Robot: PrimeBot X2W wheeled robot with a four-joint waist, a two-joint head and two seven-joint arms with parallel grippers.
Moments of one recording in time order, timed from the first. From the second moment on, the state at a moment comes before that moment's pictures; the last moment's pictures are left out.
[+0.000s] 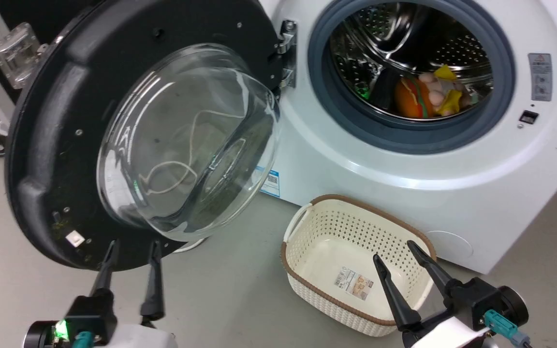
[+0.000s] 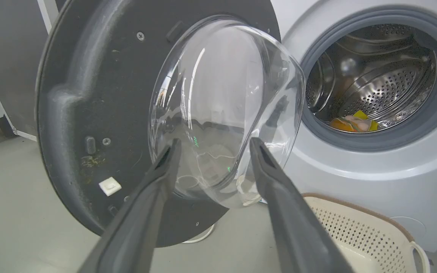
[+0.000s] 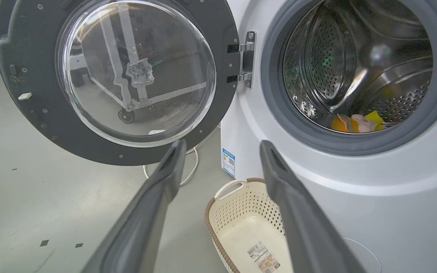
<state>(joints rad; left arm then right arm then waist) 0.08 0.07 0.01 -0.09 -0.03 0.02 -0.15 -0.01 -0.06 0.18 0.07 0.07 0.13 -0.15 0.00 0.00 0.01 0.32</state>
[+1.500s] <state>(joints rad) -0.58 0.33 0.57 0.28 -1.31 0.13 0.75 -0.05 -0.13 0.18 0.04 0.08 0.13 -0.25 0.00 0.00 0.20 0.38</state>
